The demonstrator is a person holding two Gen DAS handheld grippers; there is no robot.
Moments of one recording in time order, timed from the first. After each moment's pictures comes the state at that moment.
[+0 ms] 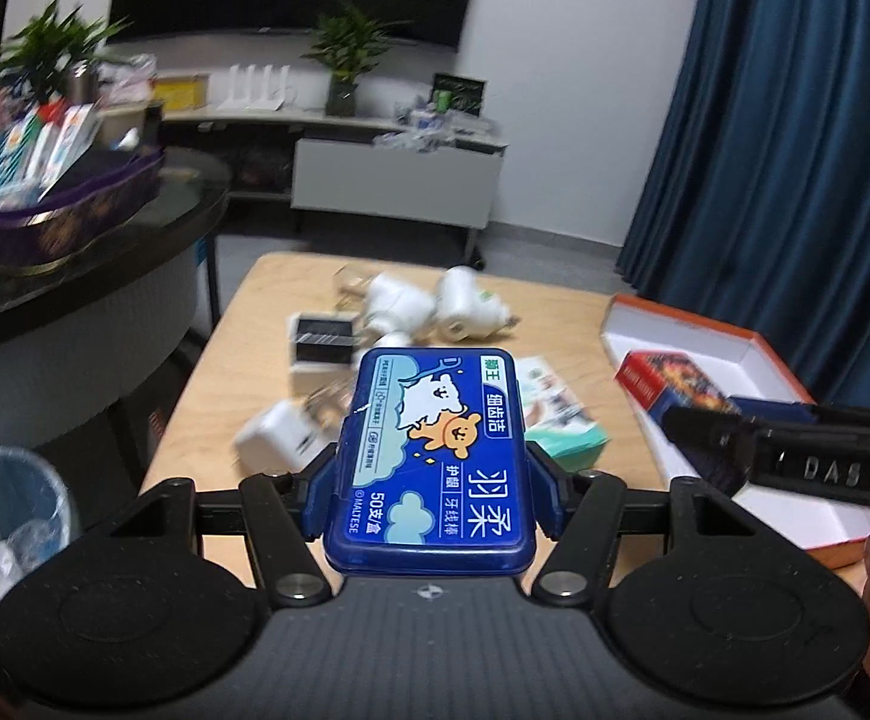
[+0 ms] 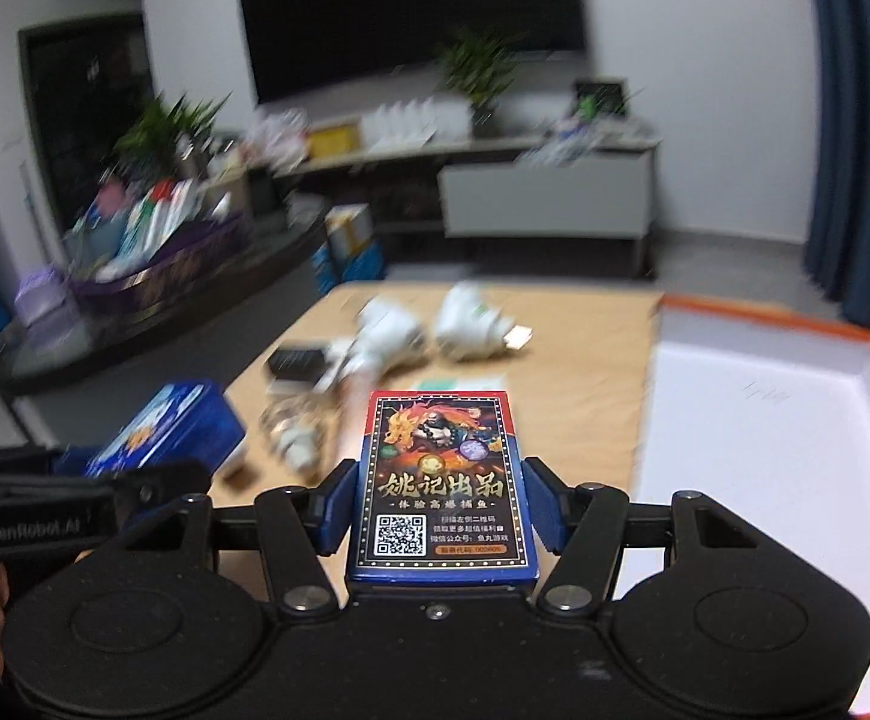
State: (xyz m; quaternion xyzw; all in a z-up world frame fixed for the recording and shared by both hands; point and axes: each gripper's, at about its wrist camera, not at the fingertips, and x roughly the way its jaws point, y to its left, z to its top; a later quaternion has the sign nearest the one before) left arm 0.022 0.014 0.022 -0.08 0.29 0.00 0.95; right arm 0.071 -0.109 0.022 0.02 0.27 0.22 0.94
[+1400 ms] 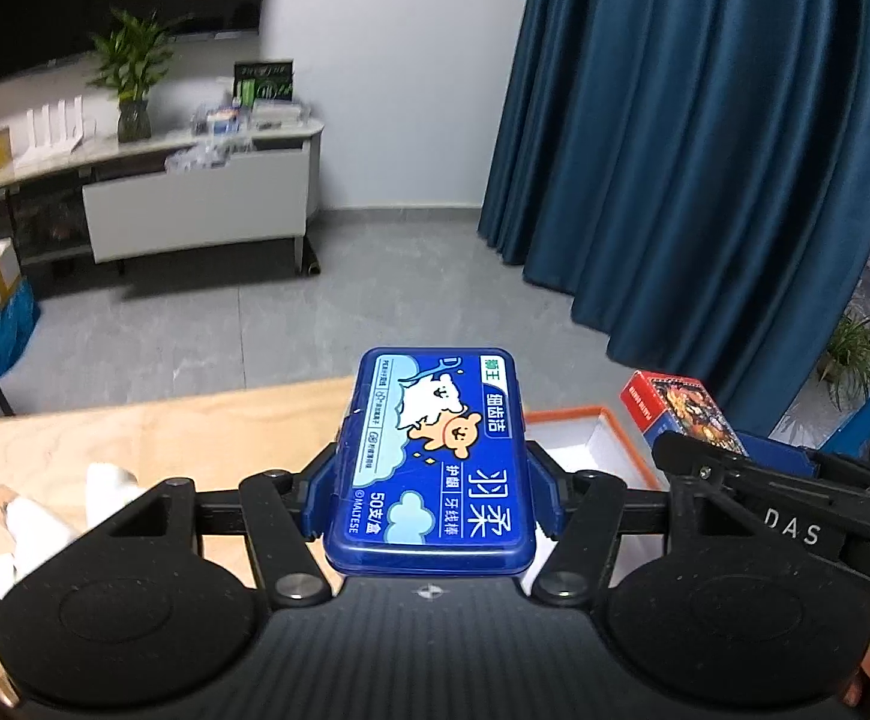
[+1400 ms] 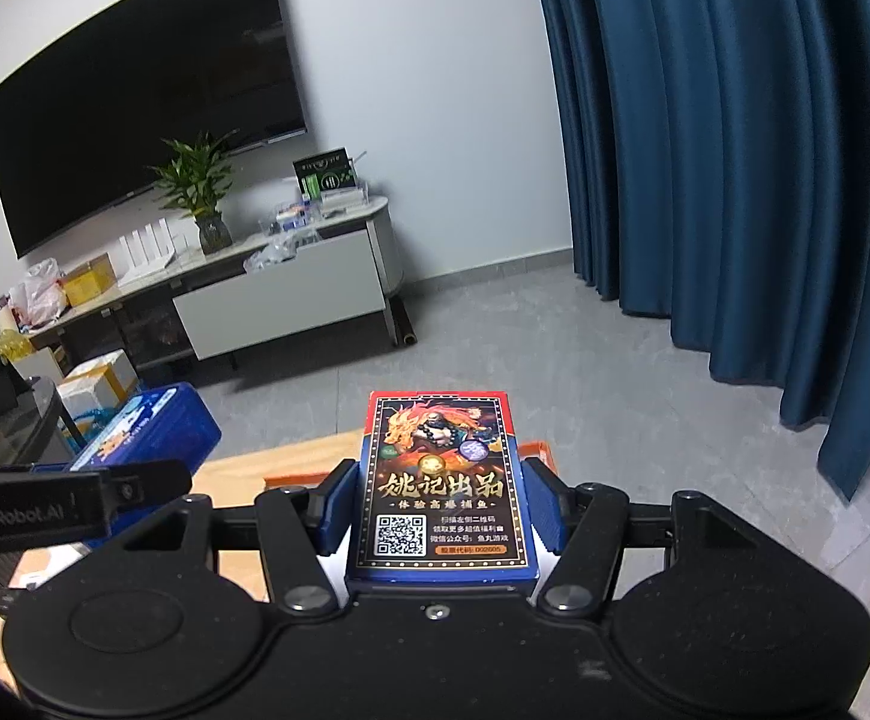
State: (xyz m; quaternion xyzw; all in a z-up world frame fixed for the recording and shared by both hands) left arm 0.202 -0.131 0.050 -0.02 0.32 -0.12 0.94; right arm 0.189 -0.288 0.045 0.11 0.26 0.02 0.96
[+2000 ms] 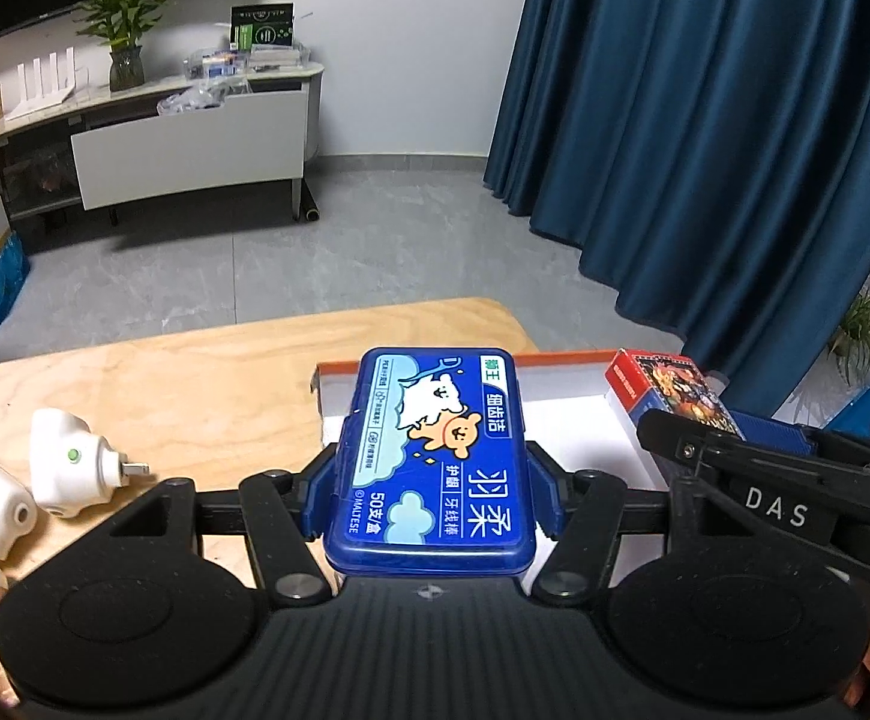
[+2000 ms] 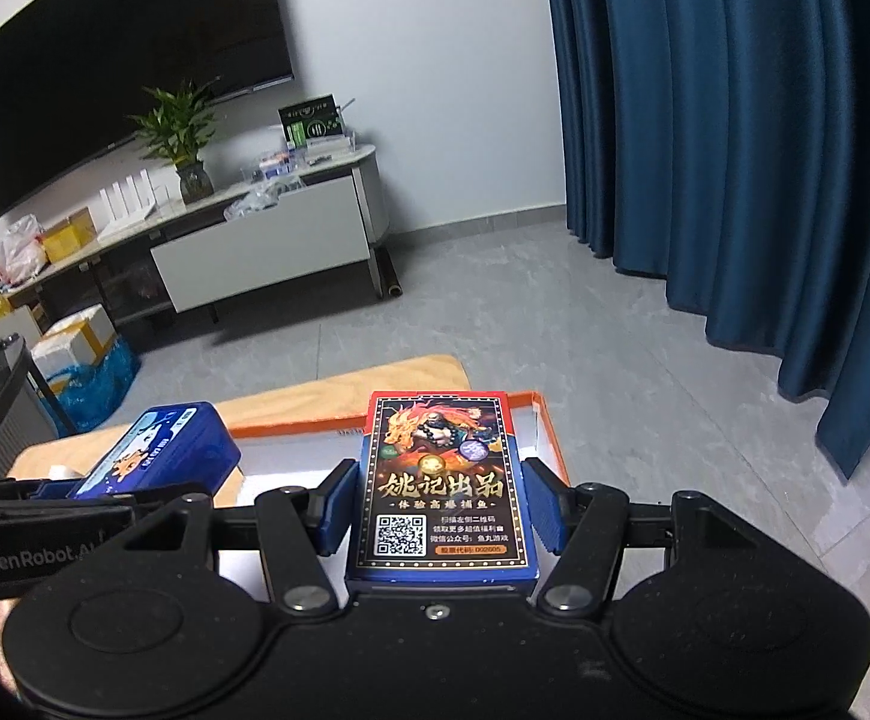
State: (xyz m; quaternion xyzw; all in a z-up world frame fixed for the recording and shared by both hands) left arm 0.225 -0.138 0.025 -0.02 0.37 -0.12 0.92; right arm 0.225 -0.286 0.018 0.09 0.30 0.01 0.95
